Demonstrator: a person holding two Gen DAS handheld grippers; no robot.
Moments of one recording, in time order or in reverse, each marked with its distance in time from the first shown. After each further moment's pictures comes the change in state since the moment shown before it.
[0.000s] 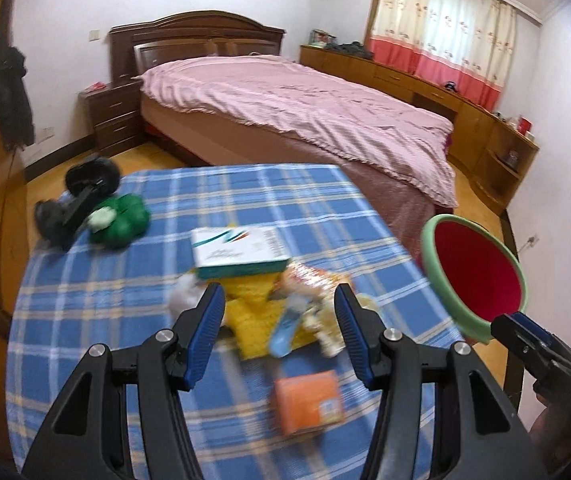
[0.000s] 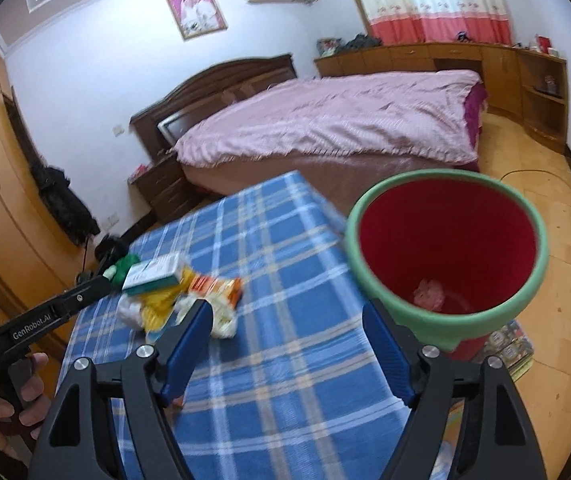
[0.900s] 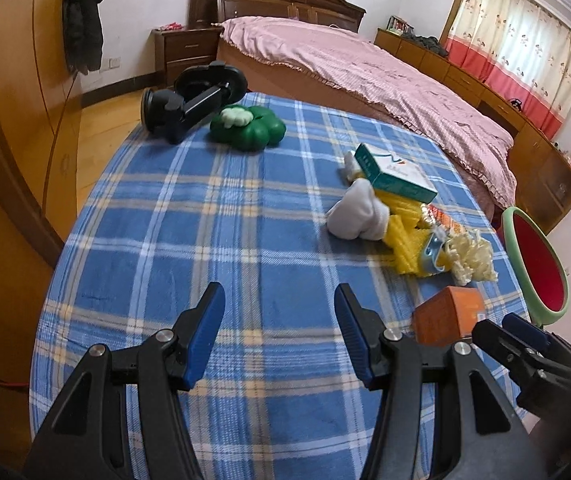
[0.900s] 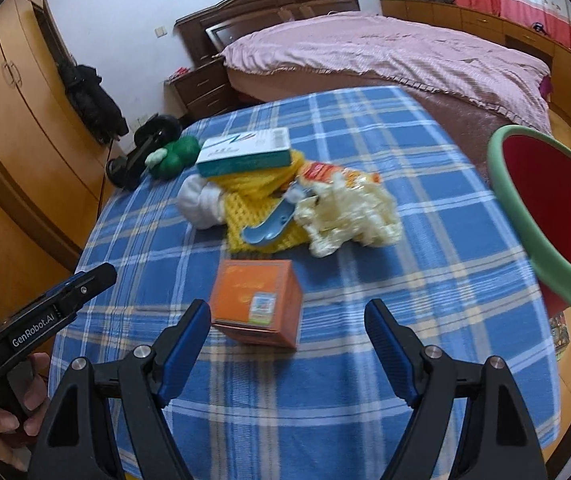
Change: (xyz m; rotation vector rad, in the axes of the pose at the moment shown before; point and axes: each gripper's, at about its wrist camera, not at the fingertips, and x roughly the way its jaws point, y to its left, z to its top) left arm -0.009 0.115 -0.068 -0.207 0.114 0.132; right arm 0.066 0.122 -0.055 -0.187 0.290 0.057
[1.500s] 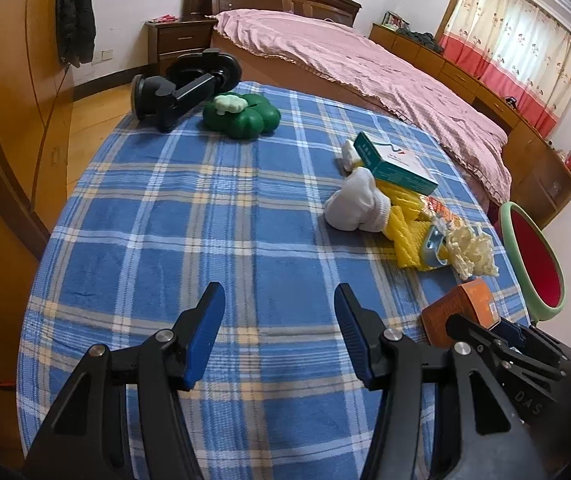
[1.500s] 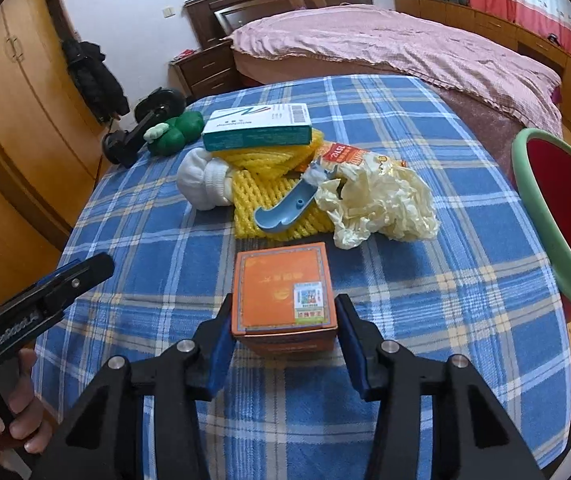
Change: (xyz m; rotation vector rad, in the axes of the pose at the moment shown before) left arm 0.011 -0.001 -0.002 0.003 0.021 -0.040; right arm 0.024 0.010 -0.001 -0.060 0.039 -0.011
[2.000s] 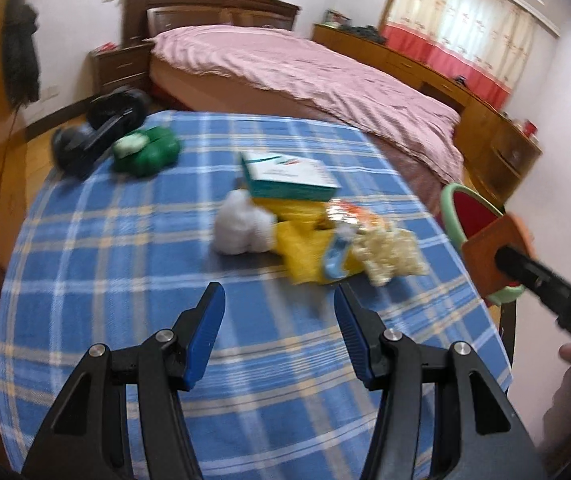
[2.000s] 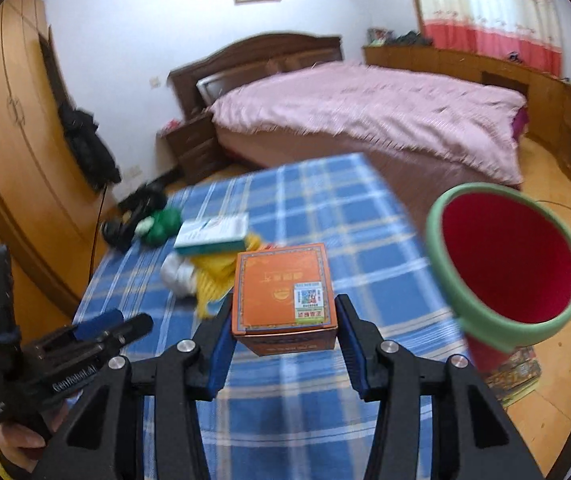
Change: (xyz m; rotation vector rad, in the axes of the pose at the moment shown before) left arm -0.005 -0.079 0.009 0.166 -0.029 -0.133; right arm -0.097 -0.058 0.016 0.085 -0.267 -0.051
